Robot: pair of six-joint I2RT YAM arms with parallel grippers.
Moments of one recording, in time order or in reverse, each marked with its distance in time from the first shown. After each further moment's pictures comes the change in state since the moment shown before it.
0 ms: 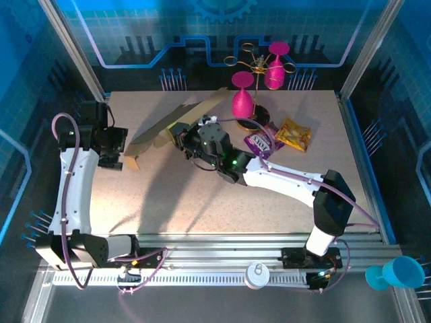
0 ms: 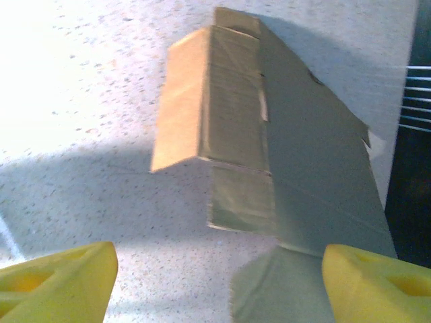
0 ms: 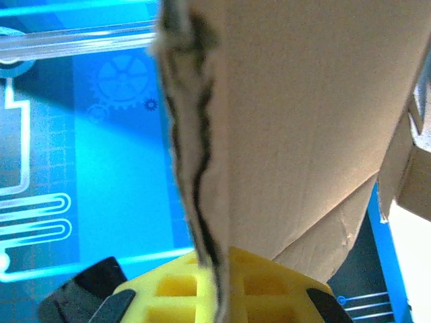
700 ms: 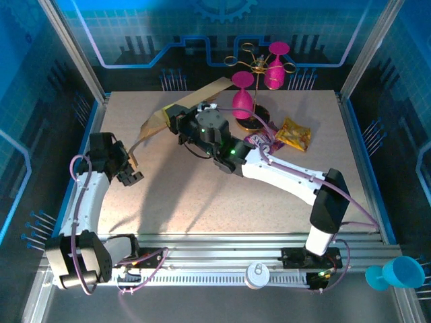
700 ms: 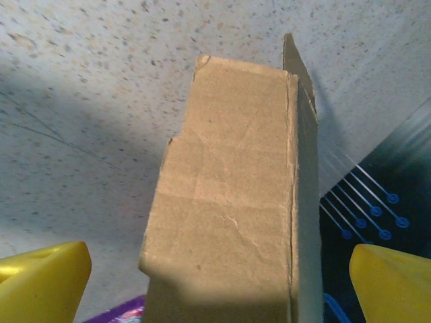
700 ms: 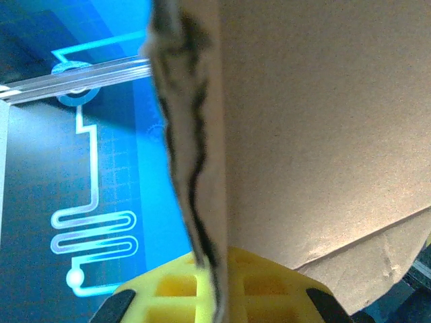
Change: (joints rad) left arm 0.090 -0.127 -0.575 0.625 0.158 -0.621; right arm -0.010 0.045 0.198 -0.066 0.049 0.085
